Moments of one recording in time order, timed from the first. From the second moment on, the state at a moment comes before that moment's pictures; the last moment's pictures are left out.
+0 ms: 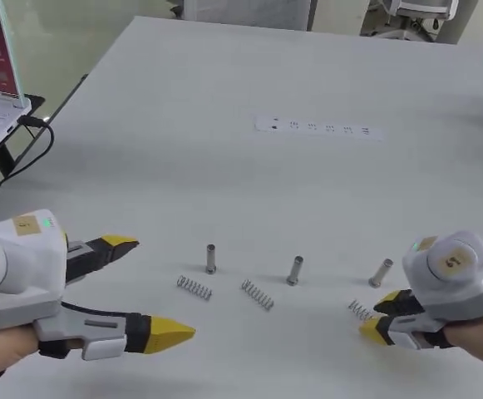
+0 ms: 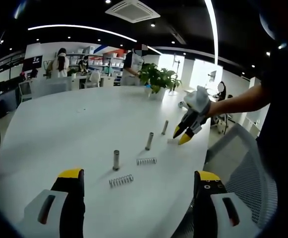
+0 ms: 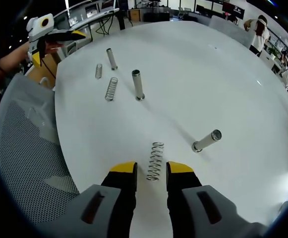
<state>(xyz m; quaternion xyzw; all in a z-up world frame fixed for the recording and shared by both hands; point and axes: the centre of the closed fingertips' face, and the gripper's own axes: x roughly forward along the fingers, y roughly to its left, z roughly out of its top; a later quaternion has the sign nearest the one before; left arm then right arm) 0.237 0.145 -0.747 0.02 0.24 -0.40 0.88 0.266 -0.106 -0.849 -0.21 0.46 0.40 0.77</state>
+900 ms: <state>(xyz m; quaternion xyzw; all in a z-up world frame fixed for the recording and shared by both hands) 0.234 0.145 -0.746 0.02 0.24 -0.40 0.88 0.265 -0.109 -0.850 -0.25 0.46 0.39 0.75</state>
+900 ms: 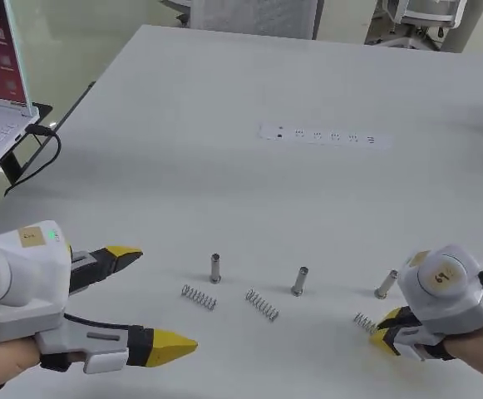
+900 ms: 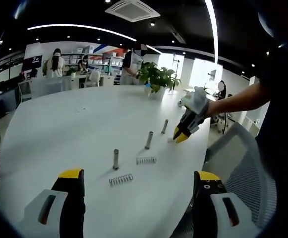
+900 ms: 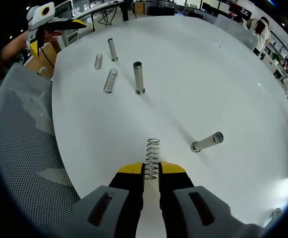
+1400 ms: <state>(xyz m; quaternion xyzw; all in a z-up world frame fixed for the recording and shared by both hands) 0.226 0.126 -0.751 0.02 0.24 -0.43 0.87 0.260 -0.099 -0.815 -0.26 0.43 0.42 0.76</state>
